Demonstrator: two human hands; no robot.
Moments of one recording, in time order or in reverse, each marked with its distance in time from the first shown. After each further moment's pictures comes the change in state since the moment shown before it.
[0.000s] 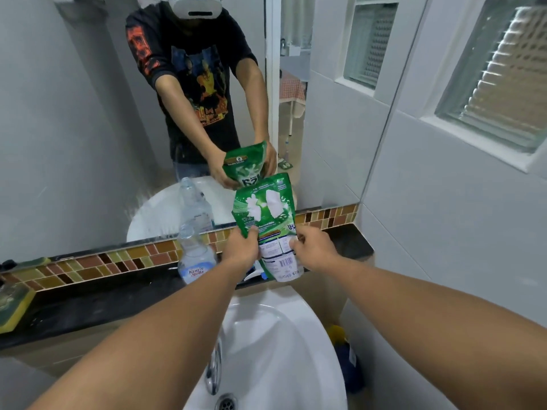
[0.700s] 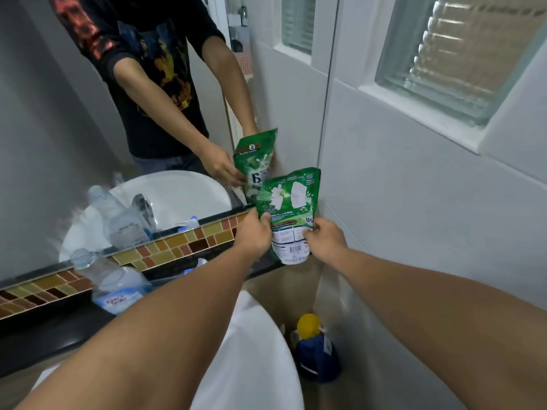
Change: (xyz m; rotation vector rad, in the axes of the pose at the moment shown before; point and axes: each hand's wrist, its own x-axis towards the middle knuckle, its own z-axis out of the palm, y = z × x) left_hand 0.030 0.055 0.170 0.266 -0.166 0.214; right_hand 0.058 0.152 -0.070 0.199 0.156 0.270
